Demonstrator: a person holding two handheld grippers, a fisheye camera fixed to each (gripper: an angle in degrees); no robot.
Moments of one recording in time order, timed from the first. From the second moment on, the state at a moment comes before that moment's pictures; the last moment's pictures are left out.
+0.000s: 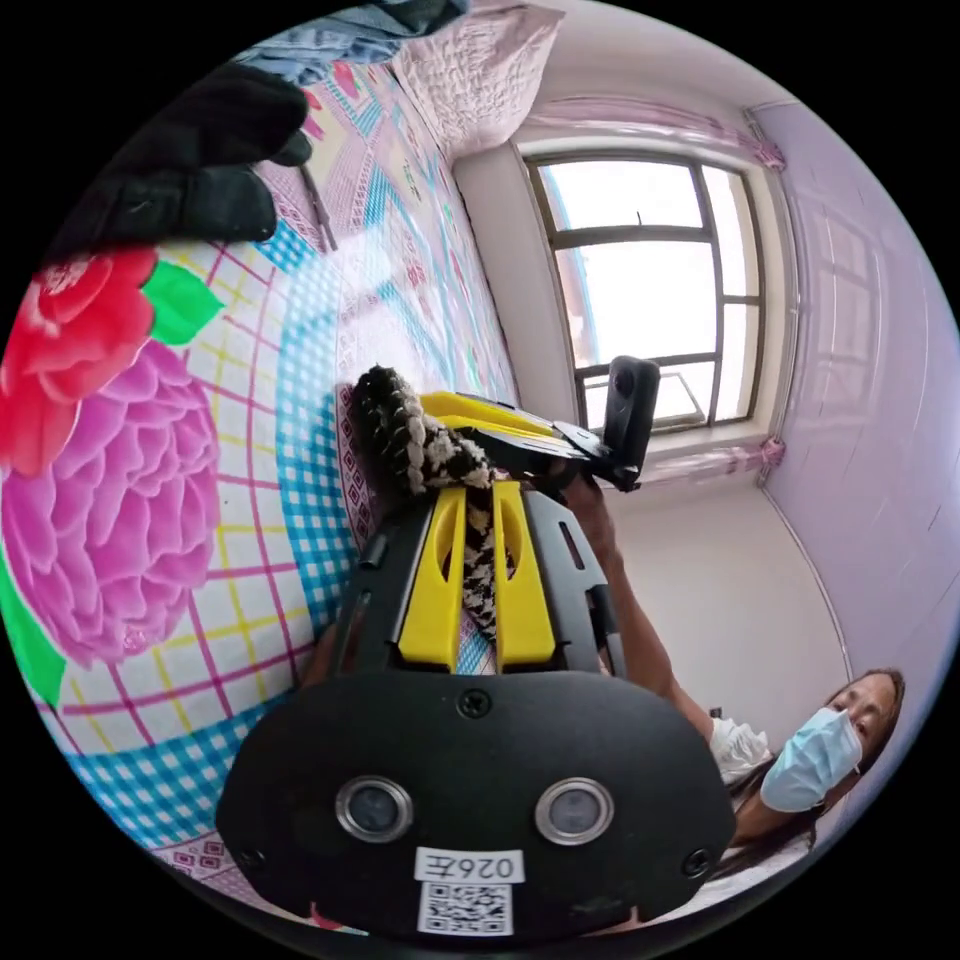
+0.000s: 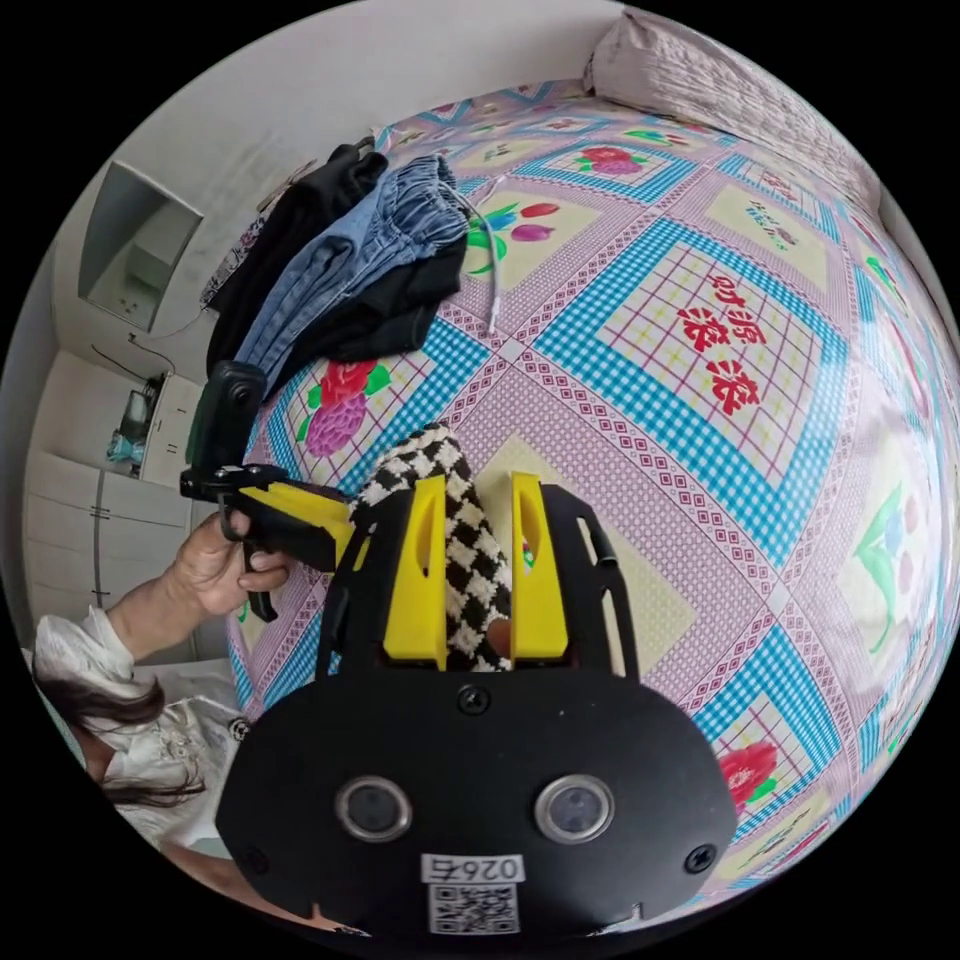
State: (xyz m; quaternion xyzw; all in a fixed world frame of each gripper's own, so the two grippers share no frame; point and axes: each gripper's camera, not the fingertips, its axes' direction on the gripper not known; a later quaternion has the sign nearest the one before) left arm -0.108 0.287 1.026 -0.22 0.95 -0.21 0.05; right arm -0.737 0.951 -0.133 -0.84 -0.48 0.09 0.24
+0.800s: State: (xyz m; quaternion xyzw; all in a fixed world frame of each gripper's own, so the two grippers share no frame) left arm -0.103 0.366 1.044 -0.19 0.95 -0.24 0.07; right arm -0.688 0.925 -0.123 -0.79 -0.55 0.12 0.23
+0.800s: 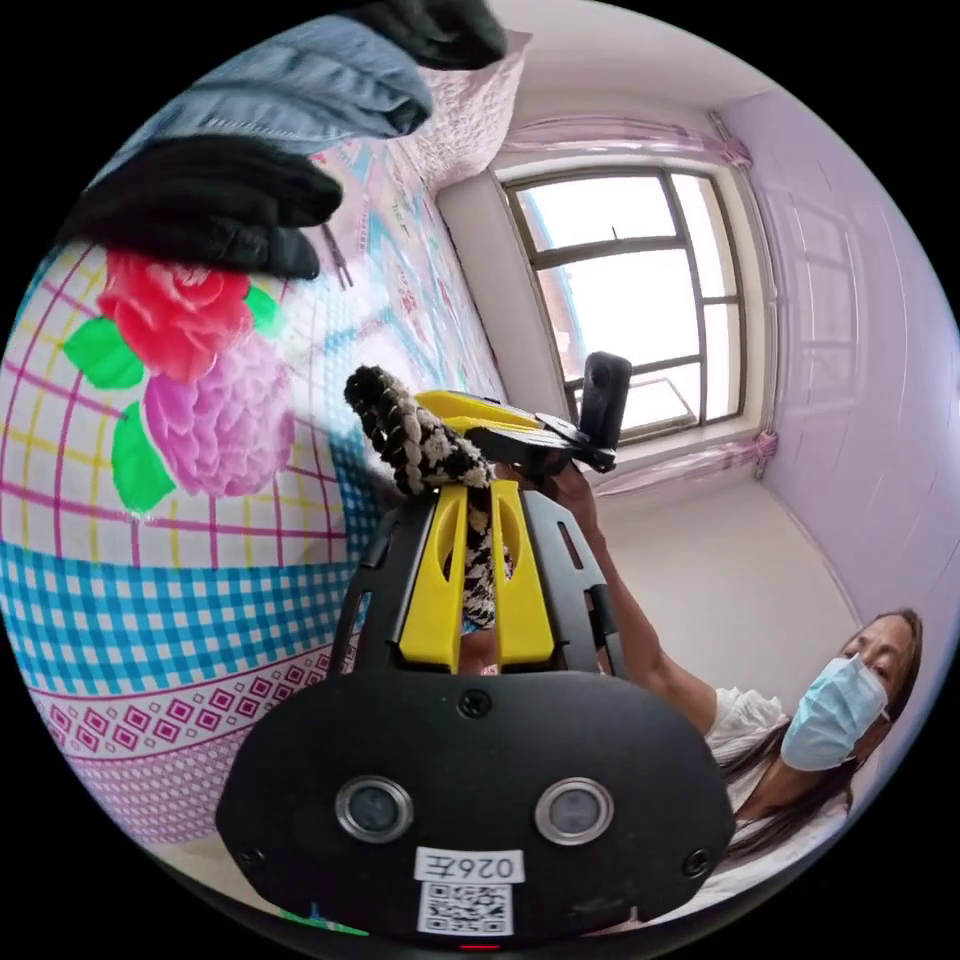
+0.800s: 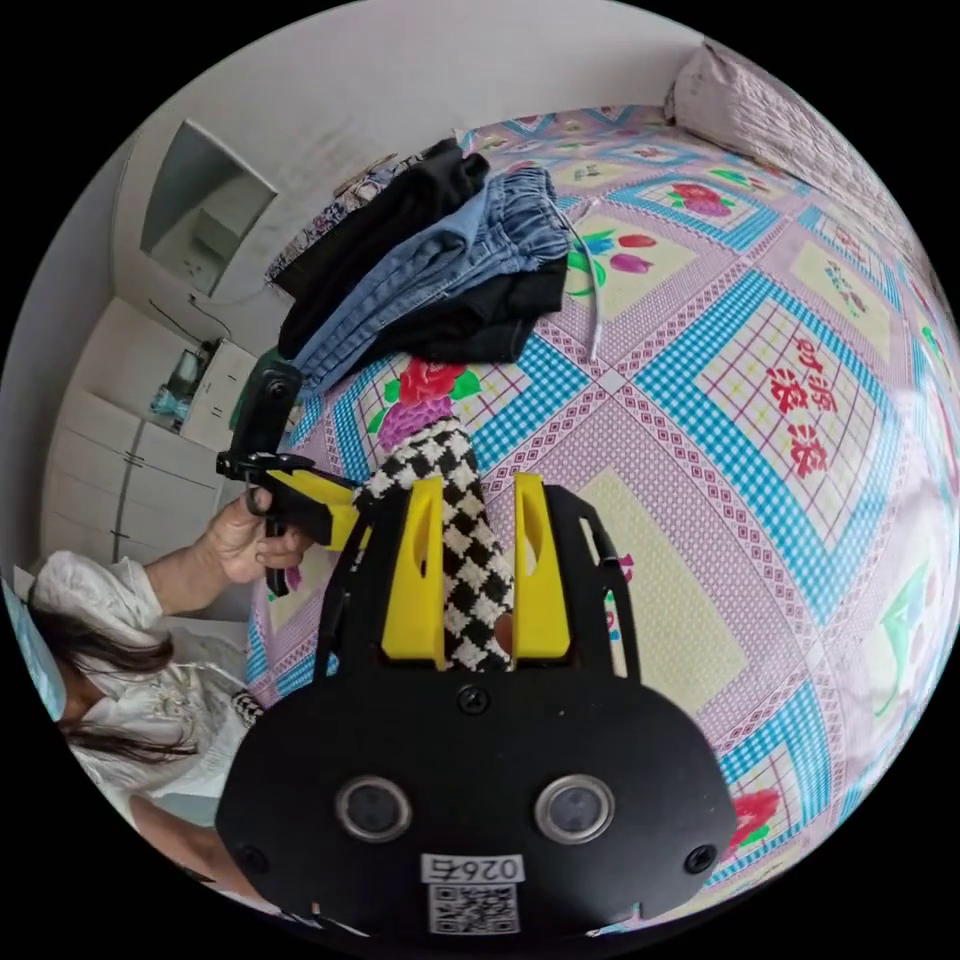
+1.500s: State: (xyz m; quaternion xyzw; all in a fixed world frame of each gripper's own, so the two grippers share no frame) left arm -0.312 0.319 0.870 0.26 0.95 -0.03 0.15; right arm -0.342 0.680 -0.013 -0.59 -0.61 0.34 0.40
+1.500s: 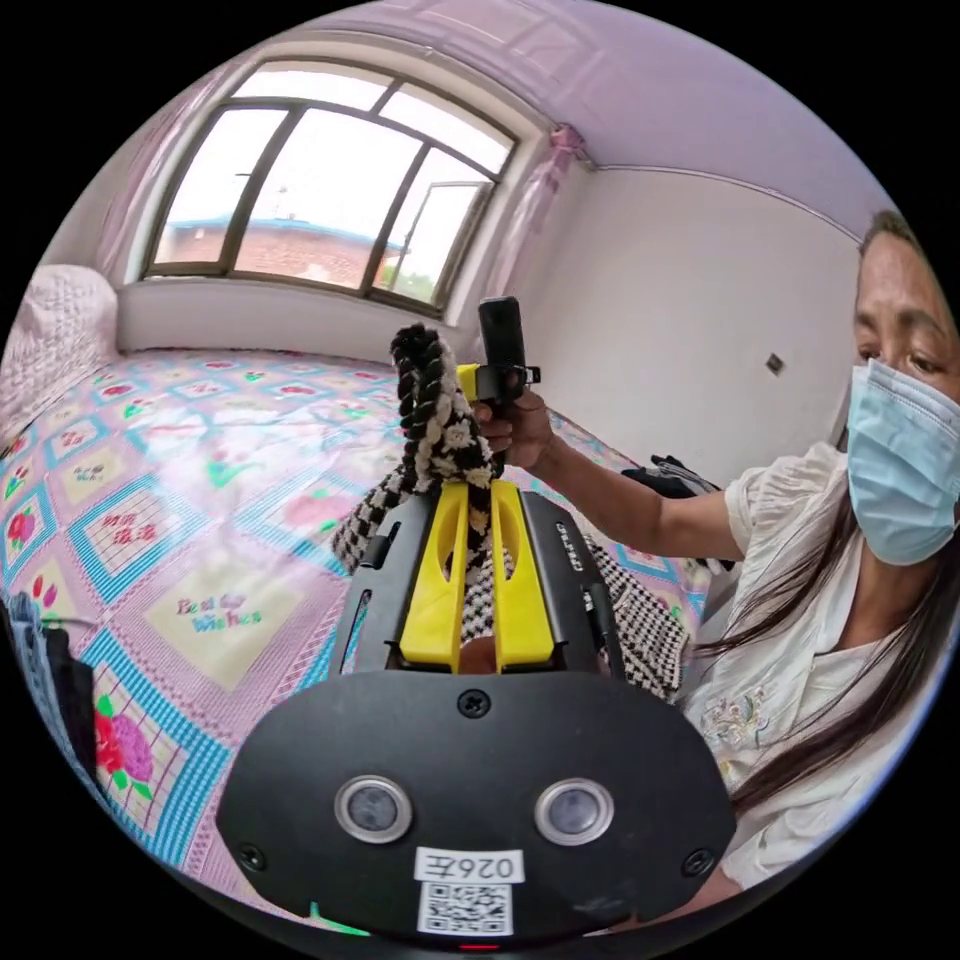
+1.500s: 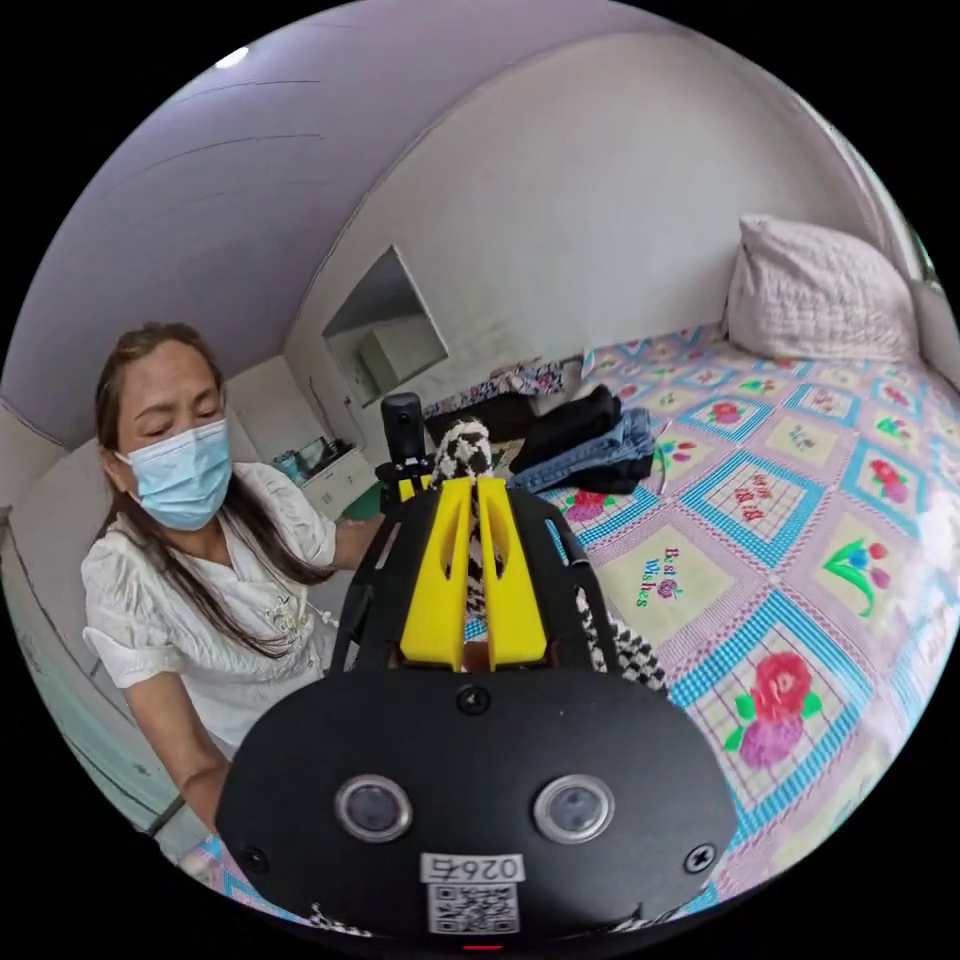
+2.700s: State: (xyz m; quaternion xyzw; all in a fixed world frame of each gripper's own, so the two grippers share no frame) left arm -0.203 0.416 0.549 0.05 0.97 0.22 0.07; right arm -0.198 0.390 -0.283 -0.83 -0.24 0.28 0.41
